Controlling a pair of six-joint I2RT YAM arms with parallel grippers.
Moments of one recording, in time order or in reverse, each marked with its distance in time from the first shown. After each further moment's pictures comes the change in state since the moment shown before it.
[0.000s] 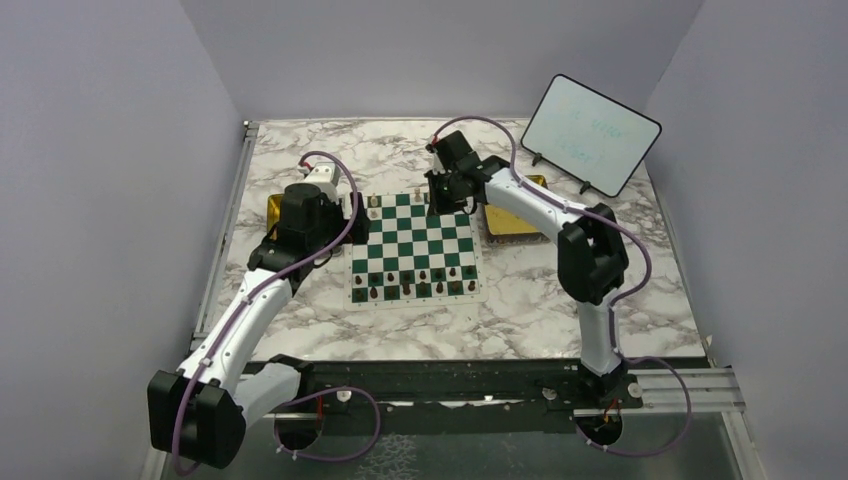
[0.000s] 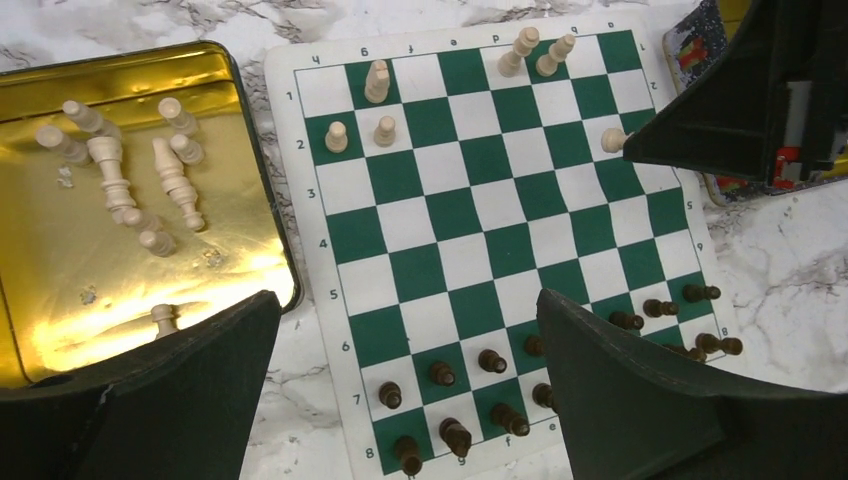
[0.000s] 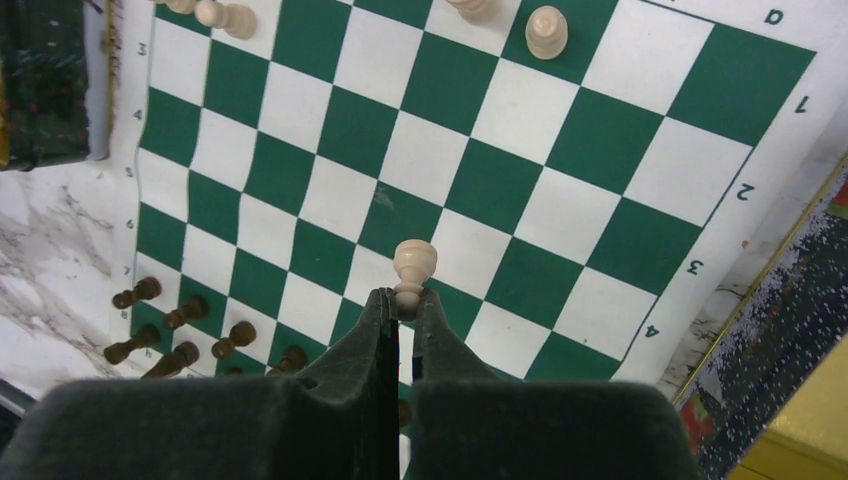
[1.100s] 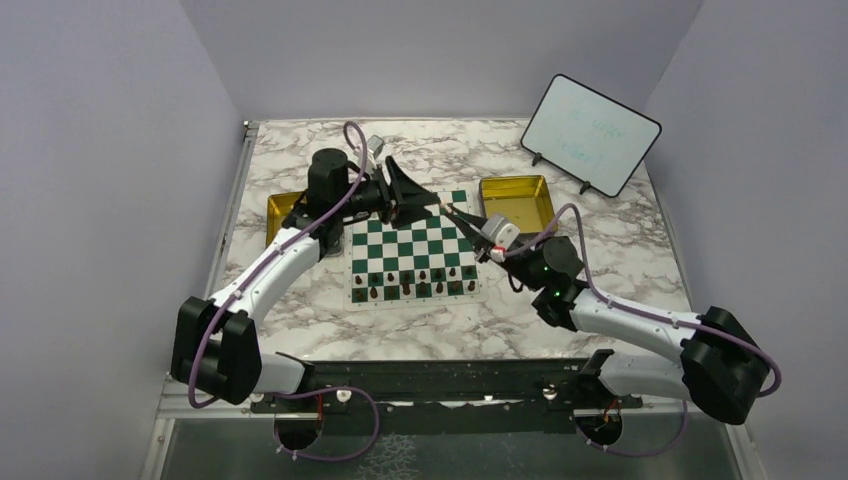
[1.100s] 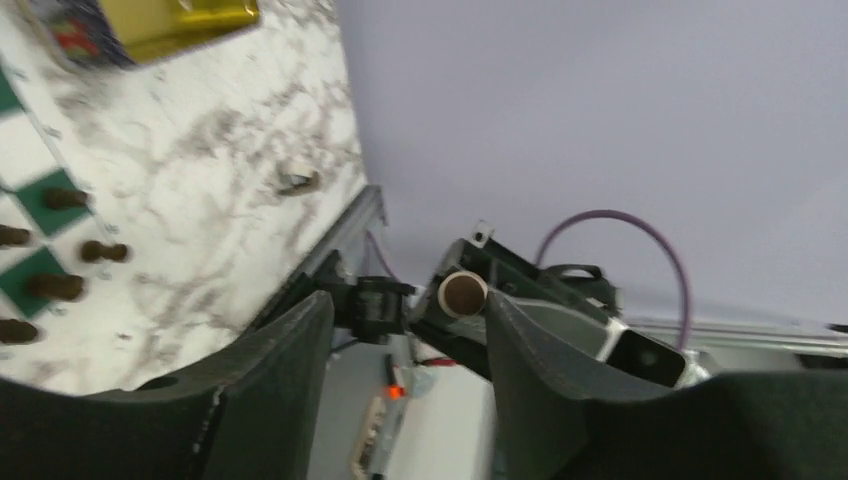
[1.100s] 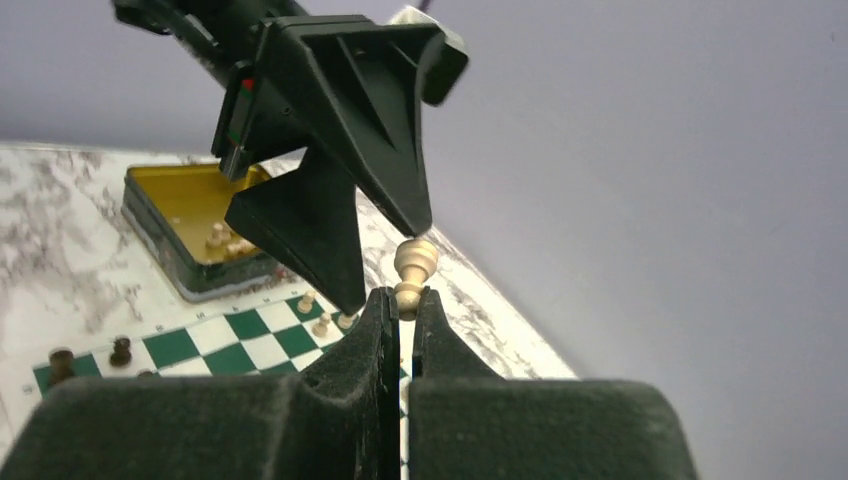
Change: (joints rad) left arm -0.113 0.300 0.137 0.472 0.816 -1.019; right arm 0.177 -0.825 -1.199 1.589 -0.079 -0.833
